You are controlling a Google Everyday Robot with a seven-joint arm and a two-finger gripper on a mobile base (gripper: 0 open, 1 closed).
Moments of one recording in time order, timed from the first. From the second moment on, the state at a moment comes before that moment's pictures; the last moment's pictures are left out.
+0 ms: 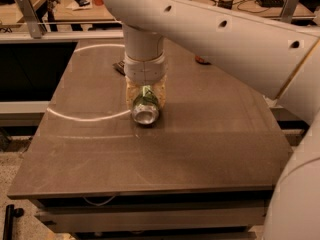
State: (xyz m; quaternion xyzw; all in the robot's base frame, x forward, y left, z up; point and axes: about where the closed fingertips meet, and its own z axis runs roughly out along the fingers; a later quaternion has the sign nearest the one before) arm 0.546 0.022 0.833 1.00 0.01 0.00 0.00
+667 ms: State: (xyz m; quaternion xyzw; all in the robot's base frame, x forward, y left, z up) arm 0.539 0.021 0.843 1.00 0.02 0.05 0.01
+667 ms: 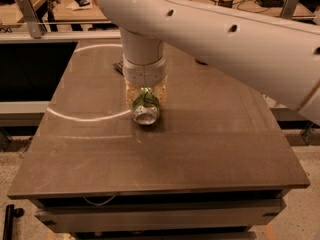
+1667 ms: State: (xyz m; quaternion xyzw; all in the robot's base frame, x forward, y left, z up) arm 0.489 -0.018 0.895 0.95 0.15 0.28 0.01
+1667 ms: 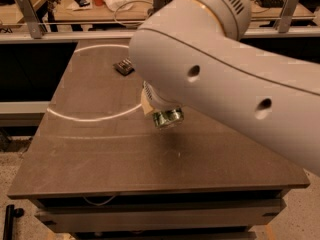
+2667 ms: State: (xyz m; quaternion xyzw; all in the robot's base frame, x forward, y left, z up) arm 0.520 -0.044 0.914 0.90 0.15 0.40 0.06
